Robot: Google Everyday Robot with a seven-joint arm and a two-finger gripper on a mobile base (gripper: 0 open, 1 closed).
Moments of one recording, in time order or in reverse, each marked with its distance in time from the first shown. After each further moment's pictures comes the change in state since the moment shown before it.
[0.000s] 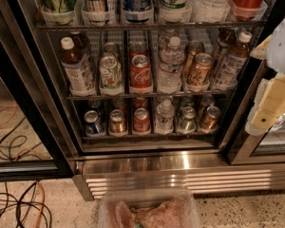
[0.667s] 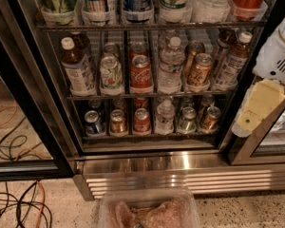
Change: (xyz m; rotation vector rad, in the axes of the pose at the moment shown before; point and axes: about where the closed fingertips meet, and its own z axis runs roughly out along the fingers) arm 0.016 0.001 0.032 -0.088 0.068 0.239
